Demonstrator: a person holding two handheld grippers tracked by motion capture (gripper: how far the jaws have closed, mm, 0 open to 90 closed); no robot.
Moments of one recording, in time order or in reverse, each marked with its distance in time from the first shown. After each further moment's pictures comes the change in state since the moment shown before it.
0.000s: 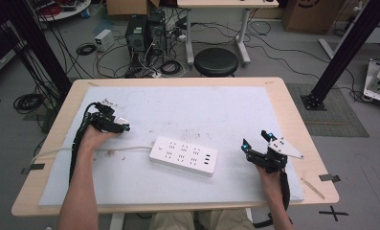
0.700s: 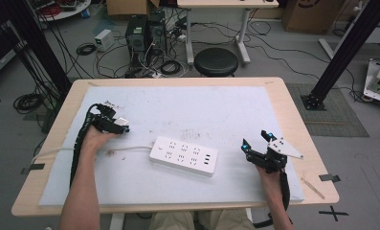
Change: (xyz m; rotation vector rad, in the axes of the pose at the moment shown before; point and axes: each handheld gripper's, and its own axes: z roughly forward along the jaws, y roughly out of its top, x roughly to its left) left arm 0.003 -0.003 0.010 0.062 0.011 -0.002; right arm 0.001 0.000 0.000 0.000 0.001 -0.002
